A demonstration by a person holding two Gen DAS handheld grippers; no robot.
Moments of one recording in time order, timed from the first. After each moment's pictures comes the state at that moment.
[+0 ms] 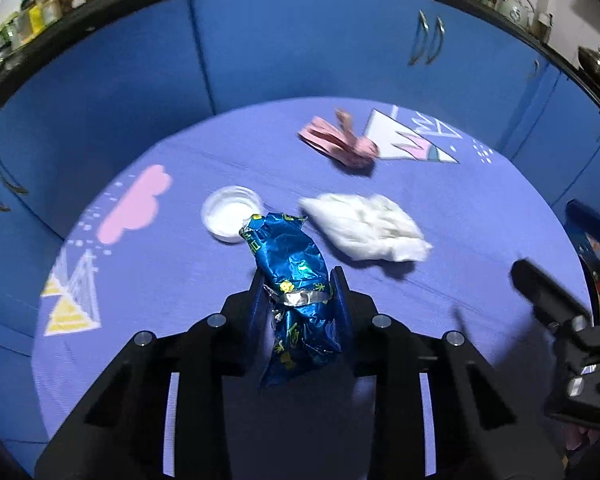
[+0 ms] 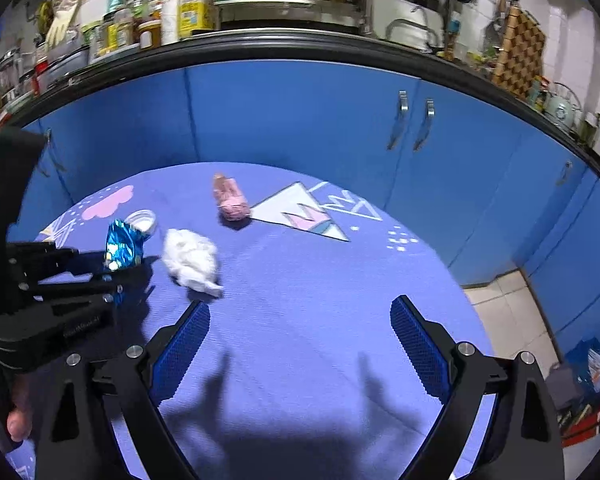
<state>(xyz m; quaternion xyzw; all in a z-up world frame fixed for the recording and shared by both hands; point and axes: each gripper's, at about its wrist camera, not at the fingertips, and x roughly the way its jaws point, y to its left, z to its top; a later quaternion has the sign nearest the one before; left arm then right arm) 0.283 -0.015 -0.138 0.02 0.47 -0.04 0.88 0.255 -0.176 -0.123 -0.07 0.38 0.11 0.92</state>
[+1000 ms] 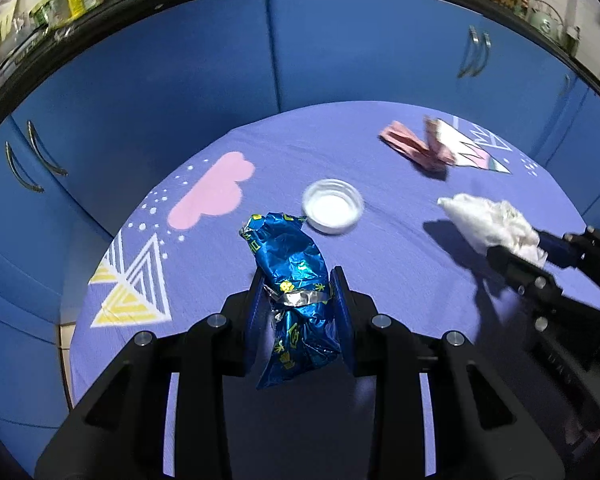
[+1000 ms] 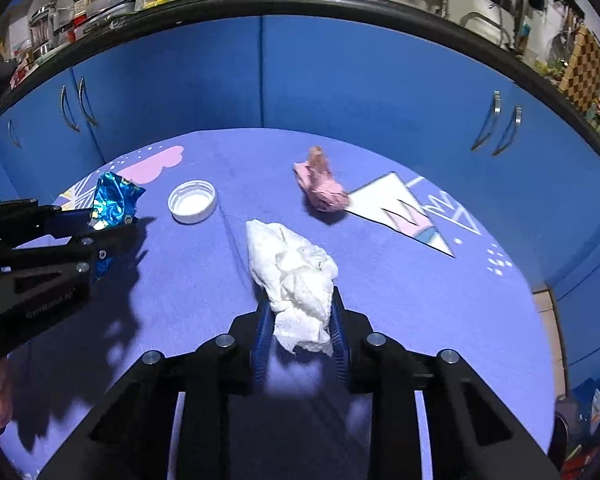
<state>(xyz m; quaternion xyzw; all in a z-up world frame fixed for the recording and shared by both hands) 0.276 0.026 -0.139 0.02 0.47 0.00 0.88 0.270 -0.123 -0.146 -0.11 0.41 0.17 0.89</state>
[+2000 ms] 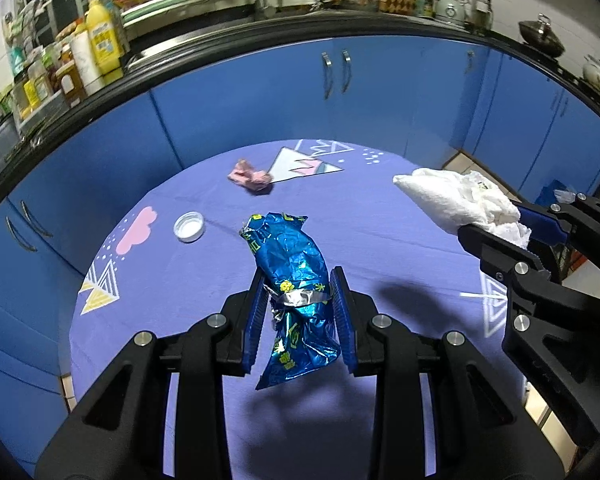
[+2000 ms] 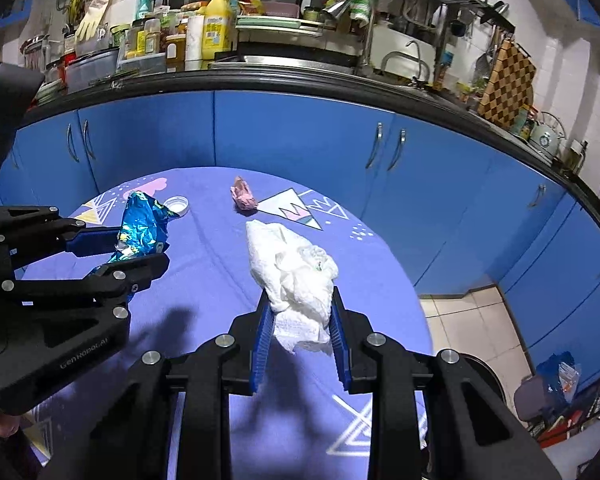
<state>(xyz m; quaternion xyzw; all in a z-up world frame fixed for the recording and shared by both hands) 0.167 -0.106 -0.063 0.09 0.41 -0.10 0.90 0.144 -0.218 -0.059 -0.11 0.35 0.10 0.93</state>
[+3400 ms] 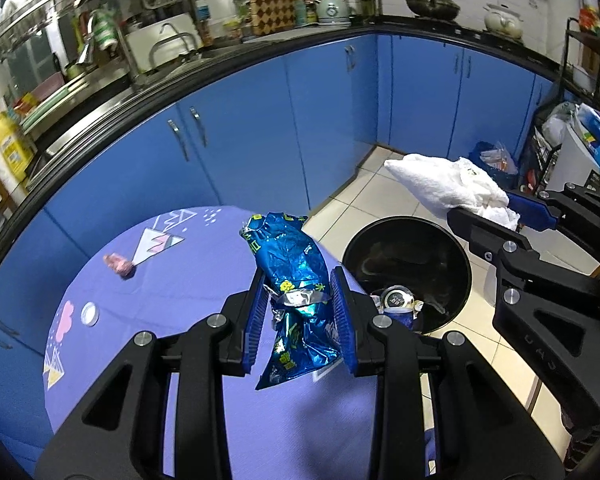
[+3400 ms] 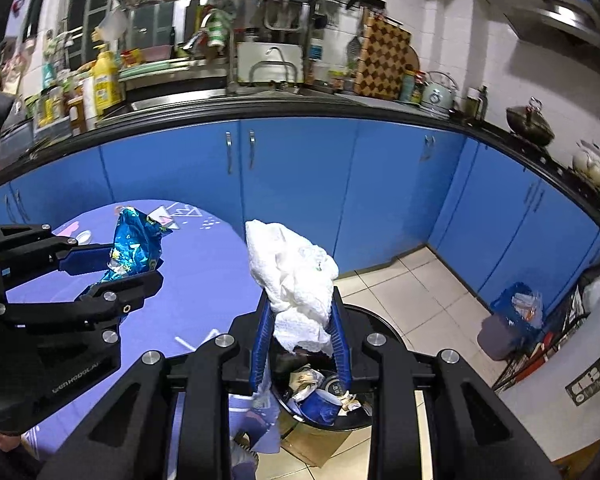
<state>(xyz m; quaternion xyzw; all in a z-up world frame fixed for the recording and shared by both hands) 0.121 -0.301 -0.022 0.18 0.37 -0.23 0.89 0.073 -0.396 -0.031 -0.01 0.32 -0.05 0.95</state>
